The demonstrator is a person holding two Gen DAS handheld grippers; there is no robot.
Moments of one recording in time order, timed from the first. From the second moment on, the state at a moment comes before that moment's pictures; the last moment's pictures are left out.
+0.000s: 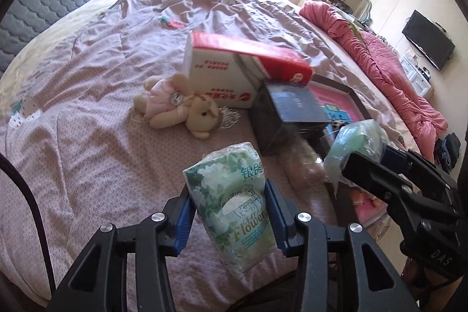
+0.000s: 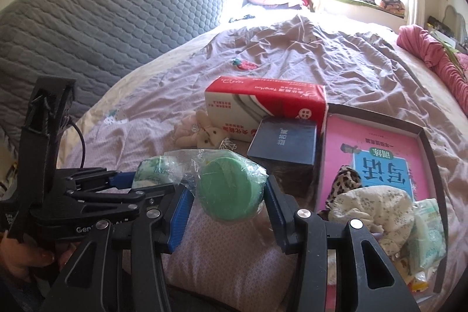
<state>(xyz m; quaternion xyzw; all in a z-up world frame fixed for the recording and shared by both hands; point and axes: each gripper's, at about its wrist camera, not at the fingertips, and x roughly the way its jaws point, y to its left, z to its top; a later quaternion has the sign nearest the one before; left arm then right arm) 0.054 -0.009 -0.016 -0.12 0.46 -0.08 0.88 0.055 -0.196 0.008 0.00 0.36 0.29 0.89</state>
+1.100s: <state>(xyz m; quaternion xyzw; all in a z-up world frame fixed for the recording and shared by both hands) 0.048 -0.168 0.040 -0.06 0.44 -0.23 0.87 0.040 -0.387 0.029 0.16 0.34 0.14 0.92</state>
